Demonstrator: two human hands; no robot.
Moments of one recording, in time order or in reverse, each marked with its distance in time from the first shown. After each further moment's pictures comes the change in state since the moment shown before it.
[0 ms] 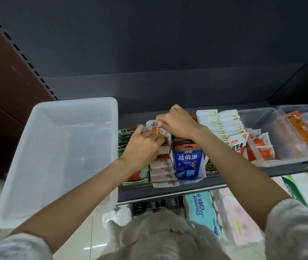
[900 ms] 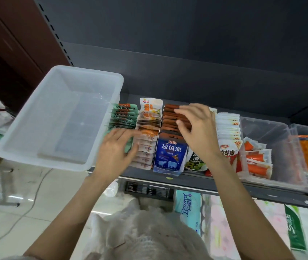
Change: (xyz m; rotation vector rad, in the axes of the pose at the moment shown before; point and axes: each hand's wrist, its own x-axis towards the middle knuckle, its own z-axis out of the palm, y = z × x) left_hand -0.048 0.080 -0.025 -0.383 0.225 -0.698; right_hand -0.091 0.045 0.011 0.279 0.455 0.047
